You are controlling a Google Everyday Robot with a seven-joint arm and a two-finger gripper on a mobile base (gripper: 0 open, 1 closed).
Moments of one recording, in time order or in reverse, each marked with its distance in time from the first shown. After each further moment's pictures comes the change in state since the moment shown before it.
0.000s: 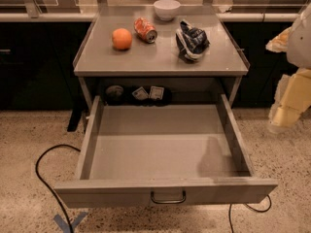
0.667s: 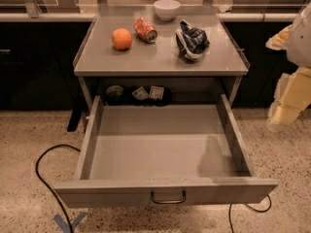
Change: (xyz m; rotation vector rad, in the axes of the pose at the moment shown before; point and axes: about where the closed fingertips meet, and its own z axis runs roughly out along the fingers) arm -0.003 -0.002 -0.002 0.019 -0.011 -0.008
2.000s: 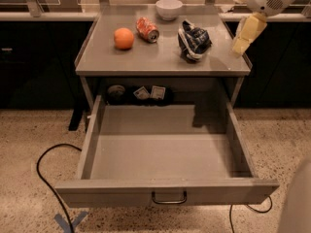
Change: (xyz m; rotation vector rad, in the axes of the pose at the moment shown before) arm -0.046 -0.205 0.062 0.108 -0.205 -0.077
